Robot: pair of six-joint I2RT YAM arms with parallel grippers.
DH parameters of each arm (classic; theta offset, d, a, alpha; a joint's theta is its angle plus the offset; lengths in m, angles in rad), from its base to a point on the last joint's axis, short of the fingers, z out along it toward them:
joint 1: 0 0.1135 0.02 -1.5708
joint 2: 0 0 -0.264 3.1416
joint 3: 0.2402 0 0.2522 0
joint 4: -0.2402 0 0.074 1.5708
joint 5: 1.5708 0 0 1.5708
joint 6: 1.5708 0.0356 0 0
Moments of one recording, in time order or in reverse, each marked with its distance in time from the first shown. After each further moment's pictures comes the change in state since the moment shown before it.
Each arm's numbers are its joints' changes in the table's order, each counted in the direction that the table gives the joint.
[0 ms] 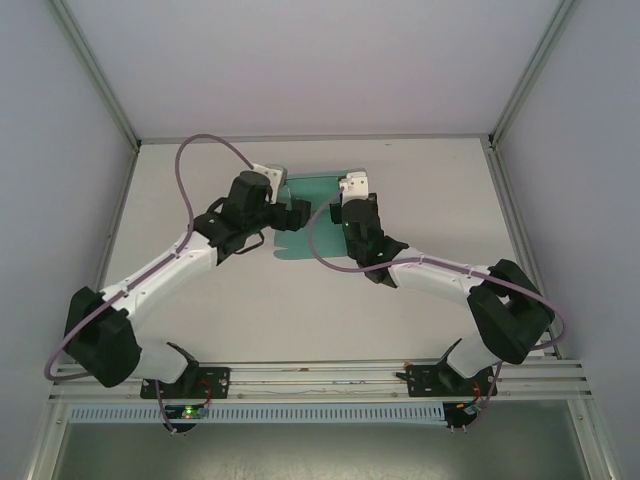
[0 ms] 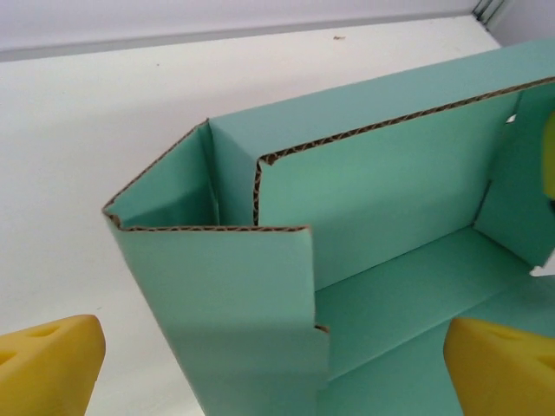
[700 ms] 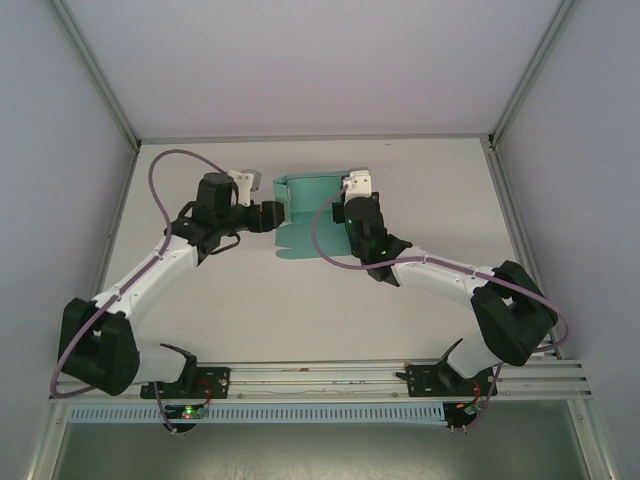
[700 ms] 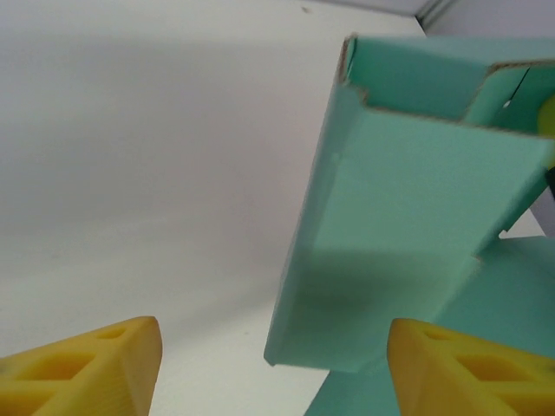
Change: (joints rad) left arm 0.216 -0.029 -0.126 0.061 0.401 -0.071; right arm -0.020 -0.017 0.000 -0.033 -0.058 0.043
